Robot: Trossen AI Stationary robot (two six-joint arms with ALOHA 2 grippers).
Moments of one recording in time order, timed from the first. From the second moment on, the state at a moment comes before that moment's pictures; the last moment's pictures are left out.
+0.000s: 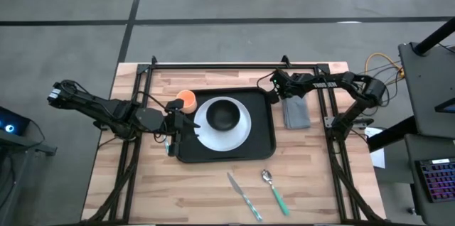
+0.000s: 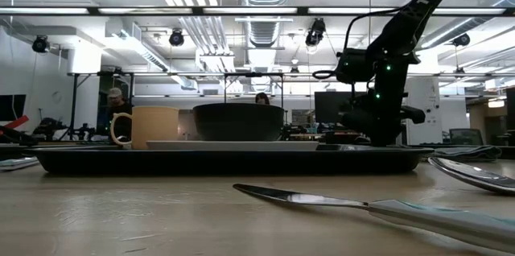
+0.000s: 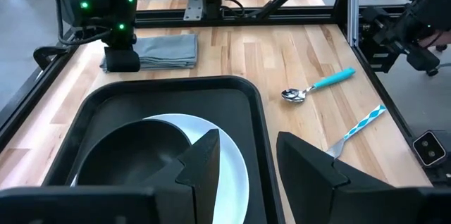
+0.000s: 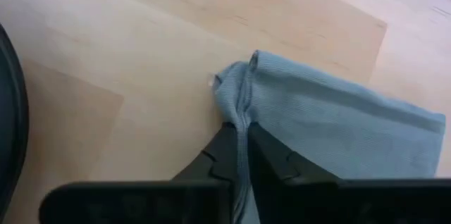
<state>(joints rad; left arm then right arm) -0.32 0.97 0.94 -0.41 -0.29 -0.14 -0.63 1.64 0.75 -0.42 0.30 0.53</state>
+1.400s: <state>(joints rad) -0.31 0.97 0.94 -0.38 -0.29 -0.11 0.49 1.35 1.39 -1.48 0.73 1.22</state>
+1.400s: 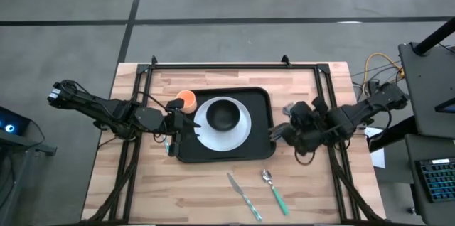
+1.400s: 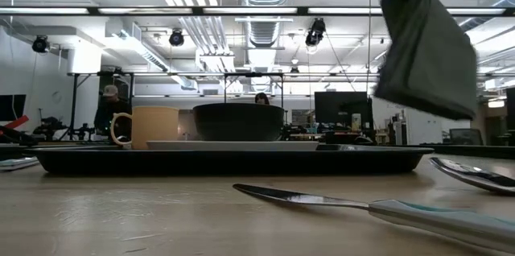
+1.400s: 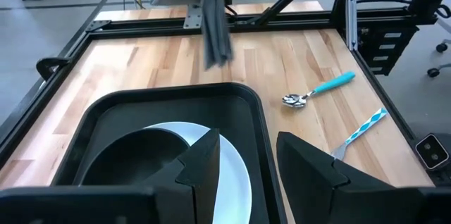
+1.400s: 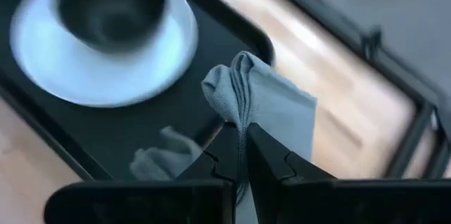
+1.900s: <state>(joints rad) -0.31 1.01 0.86 -0.07 -0.29 0.17 0.67 1.22 1.27 -0.79 0.82 0.60</state>
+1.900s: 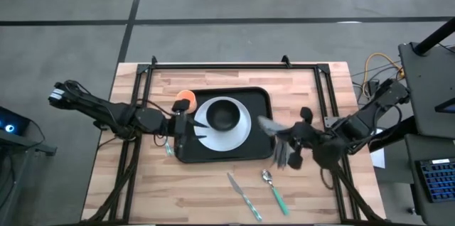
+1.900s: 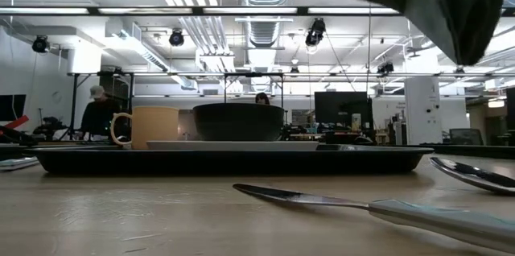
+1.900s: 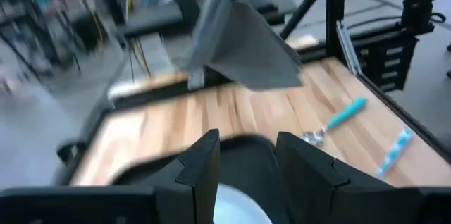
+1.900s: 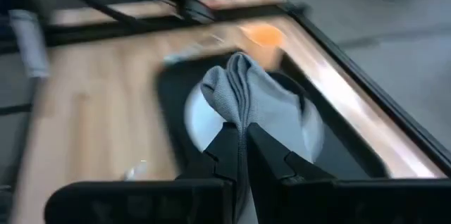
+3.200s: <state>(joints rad) -0.21 1.42 1.08 0.20 -0.15 0.52 0.61 1.07 0.90 0.04 0.49 -0.01</state>
